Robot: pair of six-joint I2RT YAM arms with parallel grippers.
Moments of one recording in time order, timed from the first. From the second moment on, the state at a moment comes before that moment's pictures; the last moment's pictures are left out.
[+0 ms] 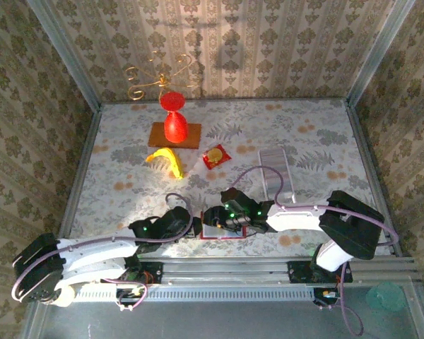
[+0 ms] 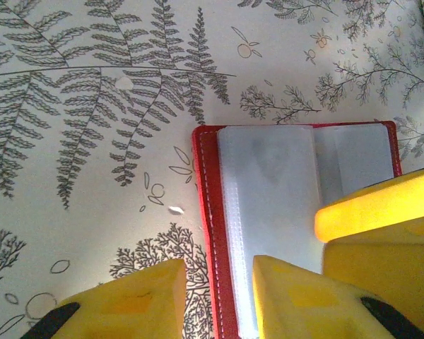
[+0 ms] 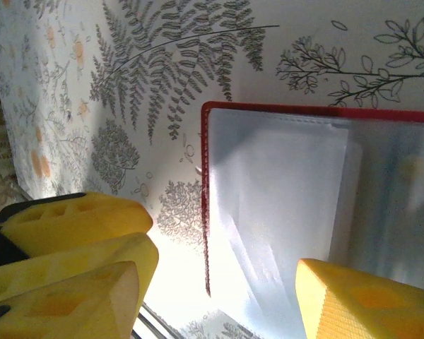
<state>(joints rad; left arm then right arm) -1.11 0.96 0.30 -0.16 -0.15 -0.99 0.97 1.54 0.66 0.10 -0.19 1.13</state>
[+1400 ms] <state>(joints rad) -1.10 0.95 0.33 -0.14 -0.12 -0.91 0.42 1.21 0.70 -0.46 0.15 -1.34</state>
